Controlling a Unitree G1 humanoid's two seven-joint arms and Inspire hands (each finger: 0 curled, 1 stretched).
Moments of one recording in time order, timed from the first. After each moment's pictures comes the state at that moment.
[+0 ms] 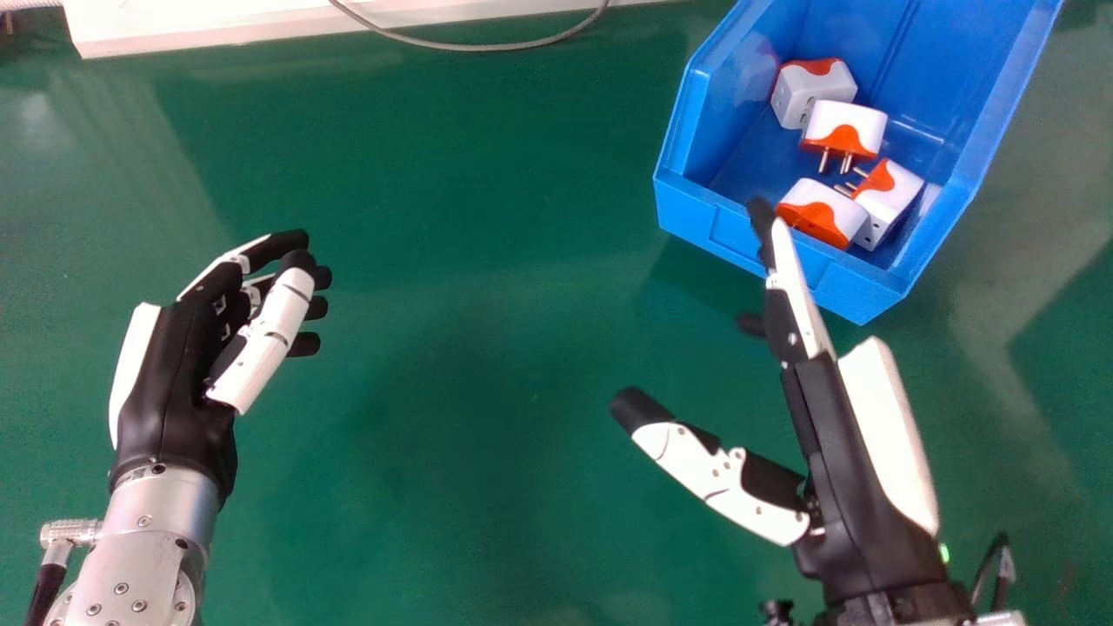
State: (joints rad) left arm 0.15 0.17 0.21 -0.33 0.00 0.33 -0.07; right arm 0.46 -0.16 0.33 -0.39 -0.44 -0.18 -0.21
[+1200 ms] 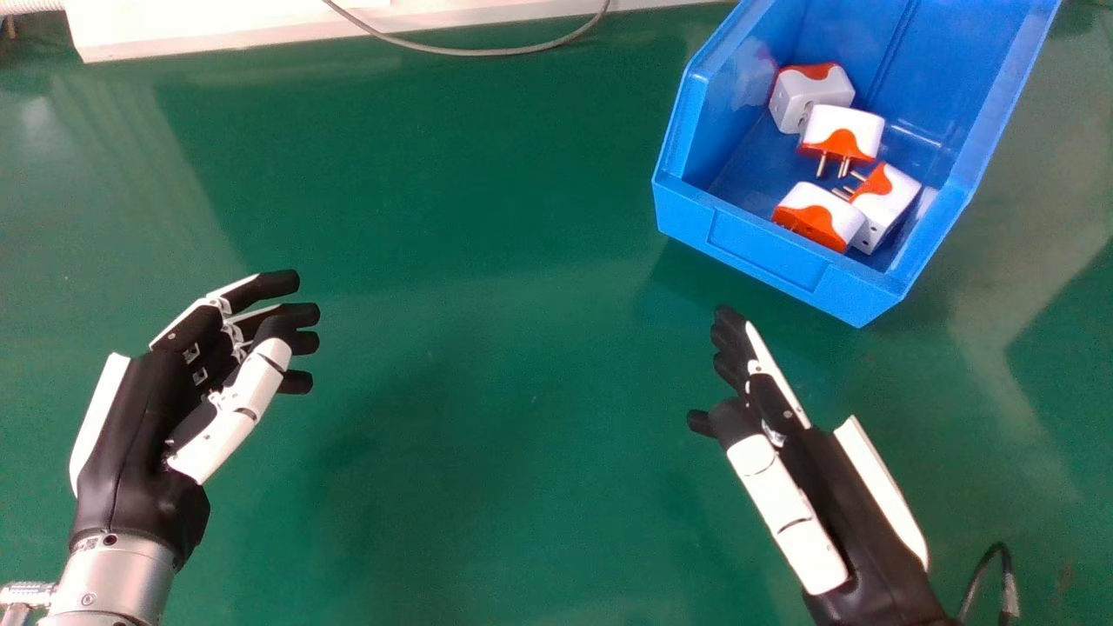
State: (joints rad) left arm 0.23 0.23 0.29 -0.06 -0.15 -0.10 -0.26; right arm 0.48 -0.17 0.21 -0.24 -0.07 -0.28 0.11
